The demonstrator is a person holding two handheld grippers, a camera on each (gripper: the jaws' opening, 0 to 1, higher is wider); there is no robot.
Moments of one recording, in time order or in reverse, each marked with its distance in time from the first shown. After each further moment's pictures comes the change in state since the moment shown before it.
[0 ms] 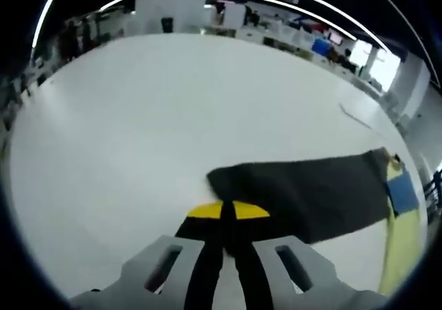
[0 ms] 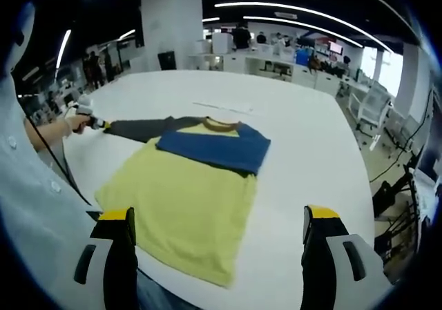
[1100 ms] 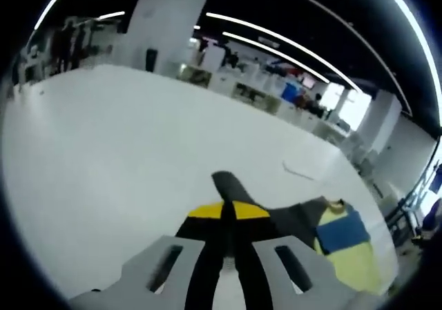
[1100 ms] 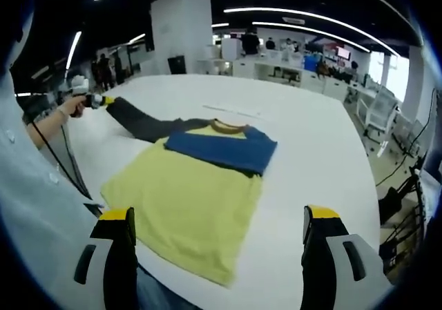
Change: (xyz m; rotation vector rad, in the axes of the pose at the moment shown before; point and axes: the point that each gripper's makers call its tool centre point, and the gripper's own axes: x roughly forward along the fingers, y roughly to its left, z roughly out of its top) left arm -0.106 -0.063 0.082 -0.095 -0.276 -0.214; right arm -0.004 -0.004 -0.014 -0.018 -0.042 0.057
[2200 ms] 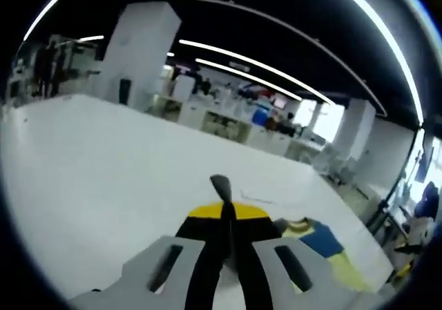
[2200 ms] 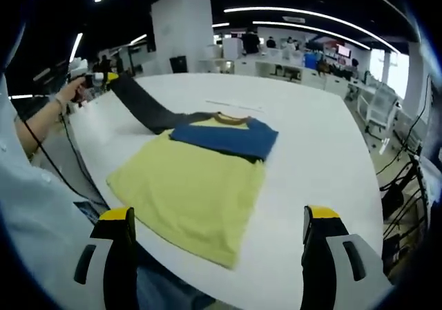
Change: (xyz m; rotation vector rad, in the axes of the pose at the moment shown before) left arm -0.042 -0.098 0.045 0.068 -0.171 -0.167; right arm -0.018 0.009 -0.027 0.009 0.001 0.015
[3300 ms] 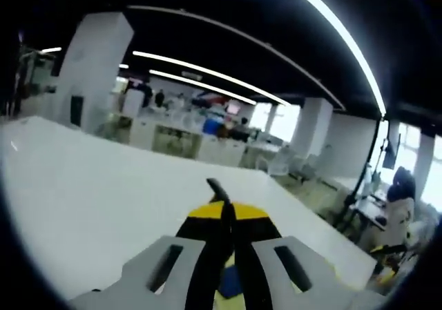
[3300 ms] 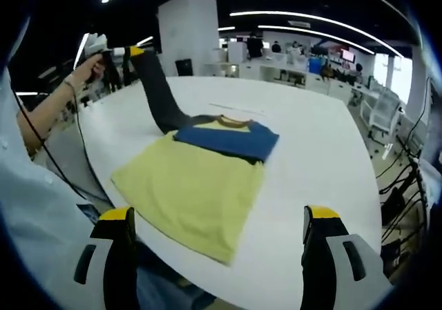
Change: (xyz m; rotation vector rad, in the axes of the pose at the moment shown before) left arm 0.034 -0.148 0.030 0.099 -0.042 -0.281; right arm -0.014 0.002 0.000 -0.018 -0.032 0.022
